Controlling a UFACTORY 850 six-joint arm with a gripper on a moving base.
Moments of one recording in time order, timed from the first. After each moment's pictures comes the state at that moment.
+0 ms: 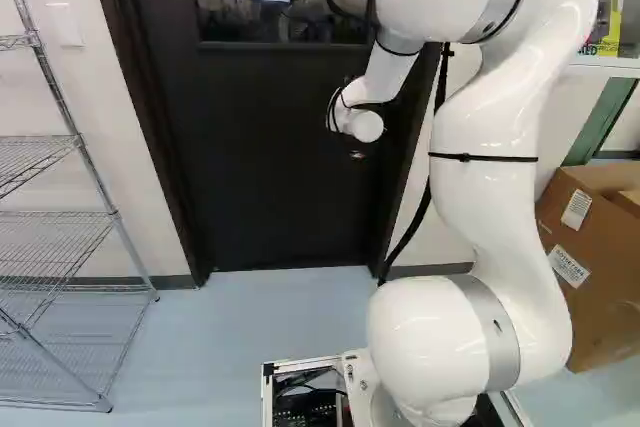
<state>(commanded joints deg) -2.8 -25.3 -55.2 15.5 44.9 0.0</state>
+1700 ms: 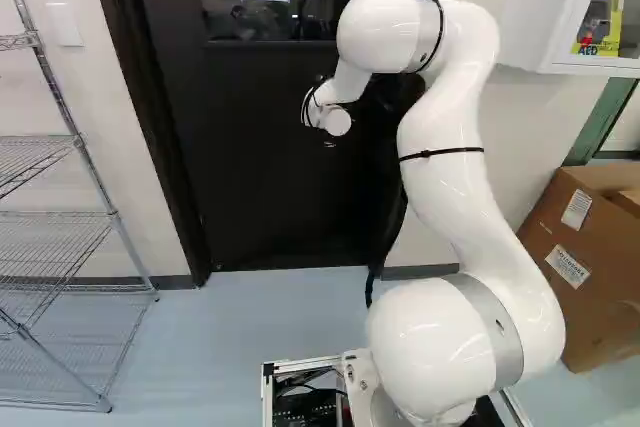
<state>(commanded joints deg) 4.1 -38.7 -72.9 14.8 44.9 0.0</state>
